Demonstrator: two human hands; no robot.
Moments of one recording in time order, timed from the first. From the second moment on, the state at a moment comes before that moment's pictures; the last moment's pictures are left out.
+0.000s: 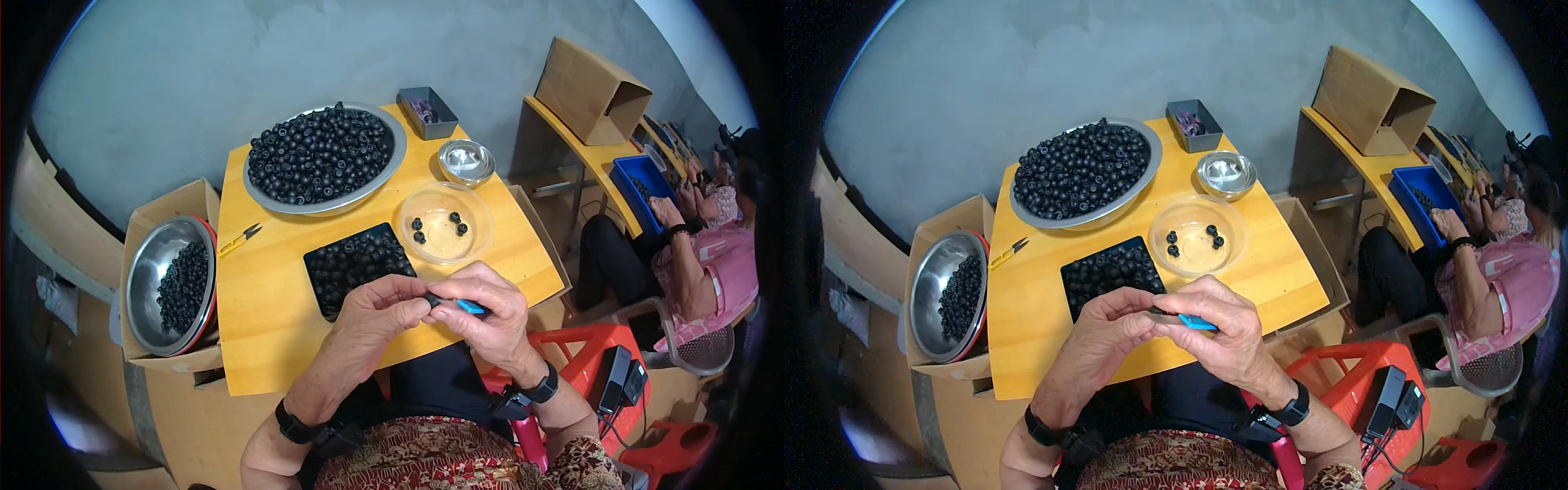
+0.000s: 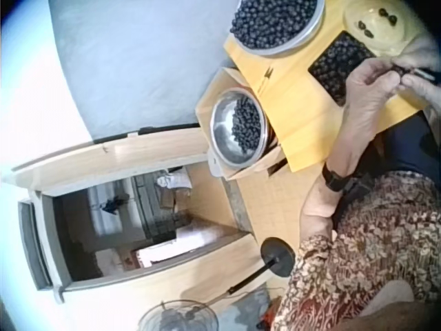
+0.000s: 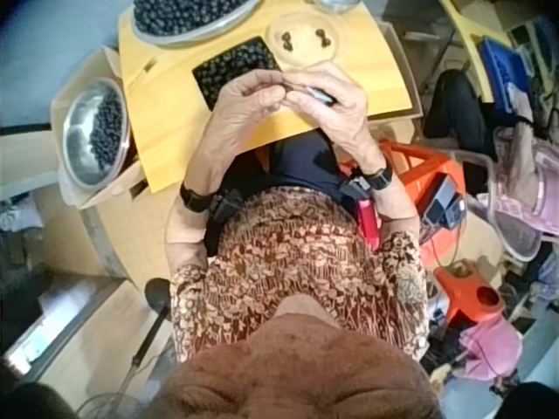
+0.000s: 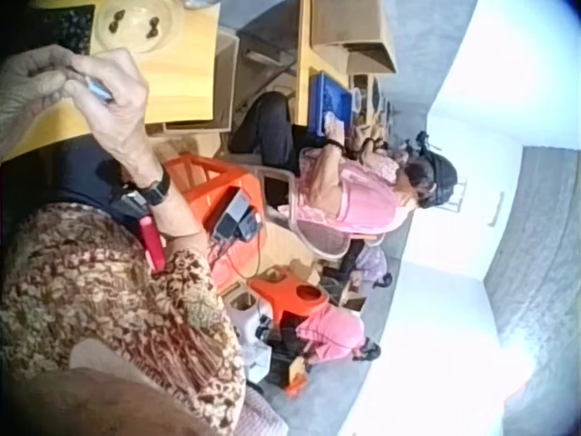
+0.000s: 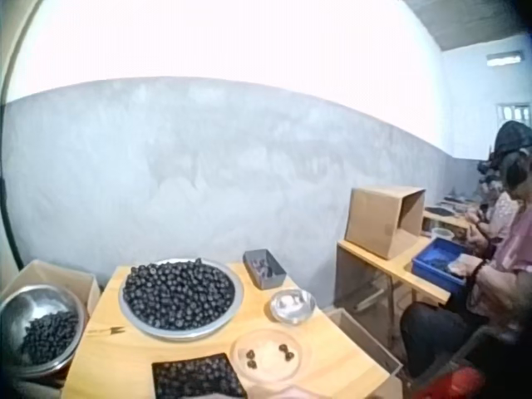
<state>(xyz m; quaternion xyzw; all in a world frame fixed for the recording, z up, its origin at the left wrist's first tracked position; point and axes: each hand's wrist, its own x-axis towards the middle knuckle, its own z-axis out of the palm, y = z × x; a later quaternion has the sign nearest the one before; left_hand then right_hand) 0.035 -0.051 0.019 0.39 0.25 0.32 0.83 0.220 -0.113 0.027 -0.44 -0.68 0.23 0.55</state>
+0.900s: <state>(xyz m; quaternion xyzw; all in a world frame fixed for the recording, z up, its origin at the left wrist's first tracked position) 0.047 -0.073 0.033 0.39 0.30 0.29 0.82 0.231 -0.138 0.032 -0.45 -0.77 -0.02 0.46</state>
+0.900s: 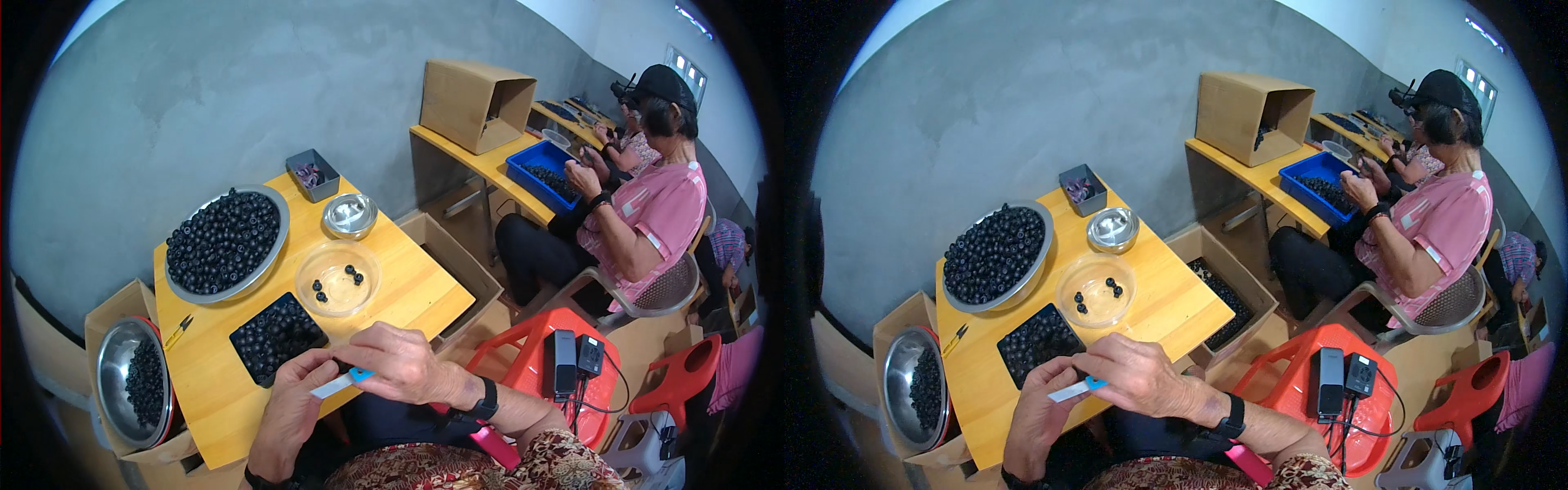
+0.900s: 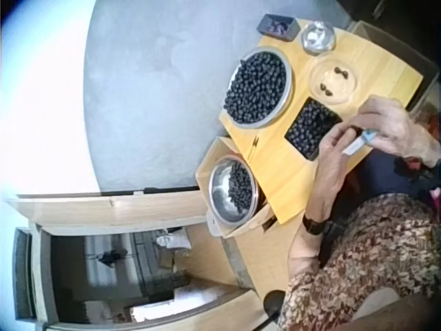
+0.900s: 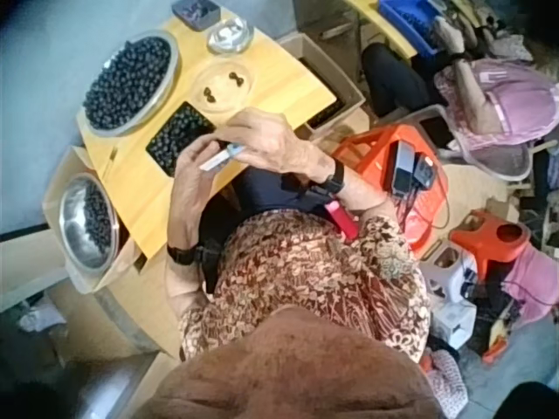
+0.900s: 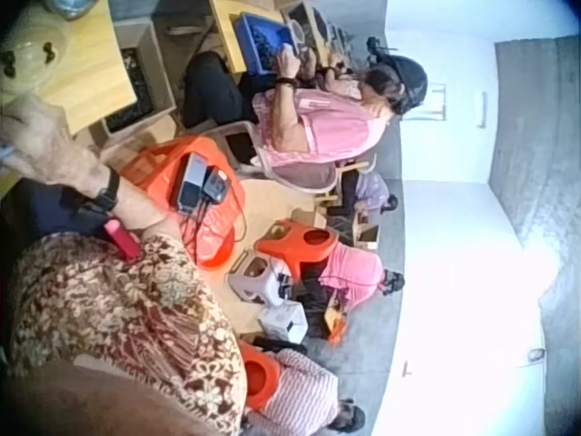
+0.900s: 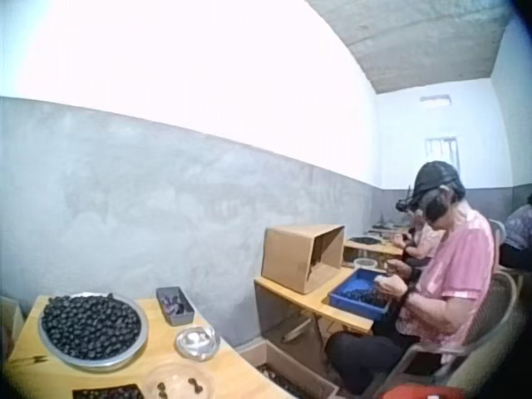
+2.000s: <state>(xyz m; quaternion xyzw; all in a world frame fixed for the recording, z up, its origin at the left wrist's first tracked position) 0.041 -0.072 0.026 0.48 0.27 0.29 0.78 0.230 -0.130 0.035 -0.43 -0.76 -0.01 0.48</state>
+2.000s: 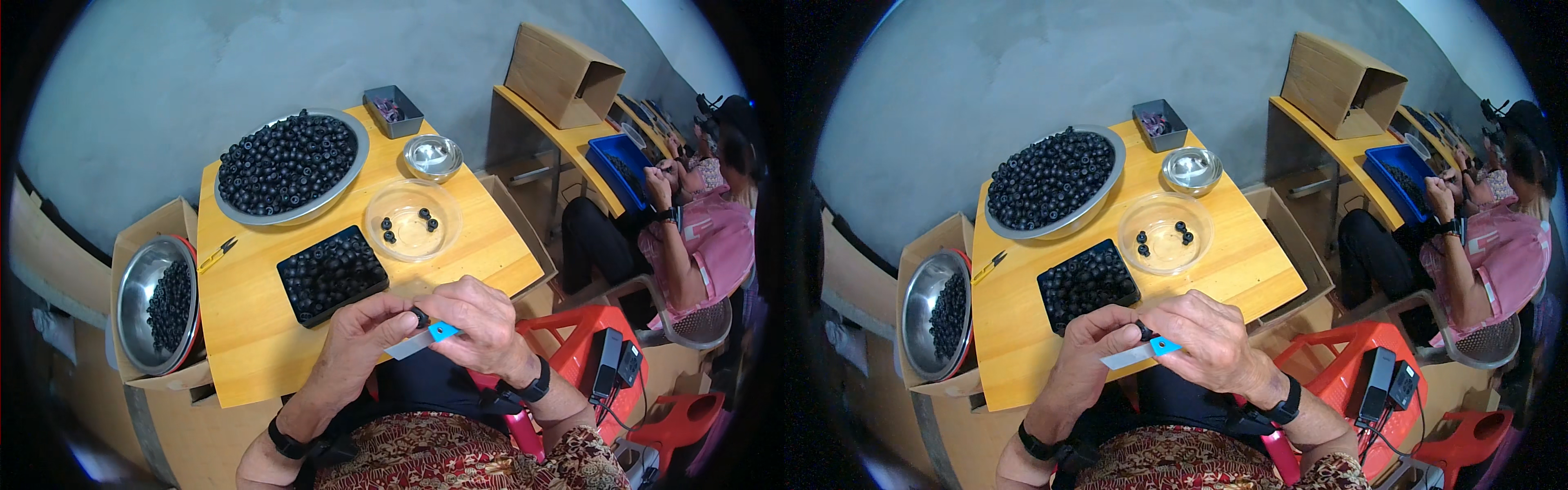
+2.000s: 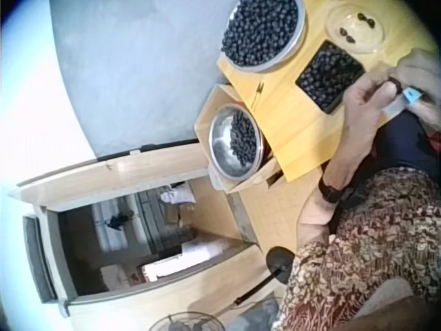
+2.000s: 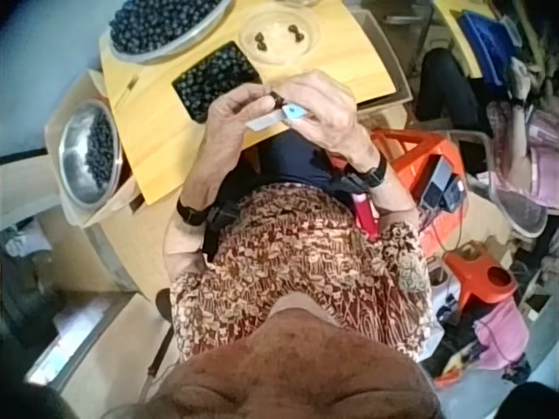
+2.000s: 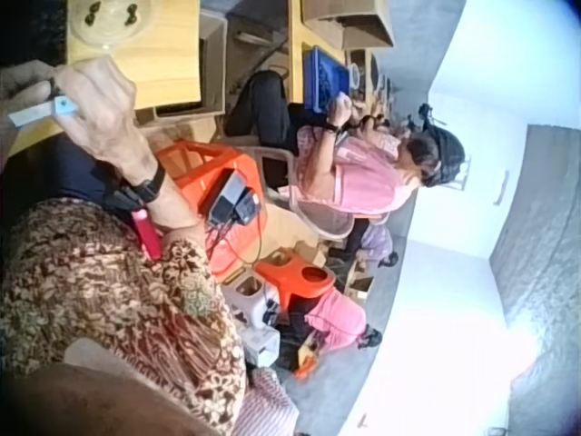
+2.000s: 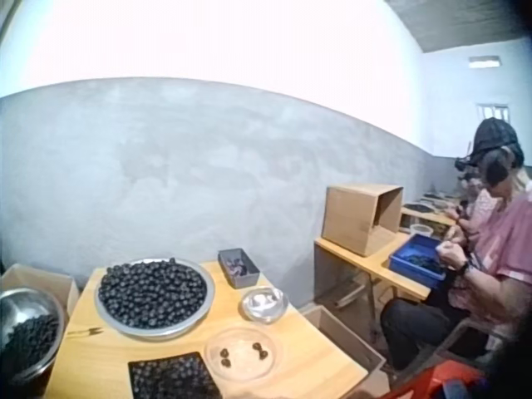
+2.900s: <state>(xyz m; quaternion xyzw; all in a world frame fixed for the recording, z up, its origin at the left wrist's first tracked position) 0.044 -0.071 0.033 0.47 0.22 0.25 0.82 0.233 -0.141 0.034 -0.41 -0.78 -0.12 0.45</state>
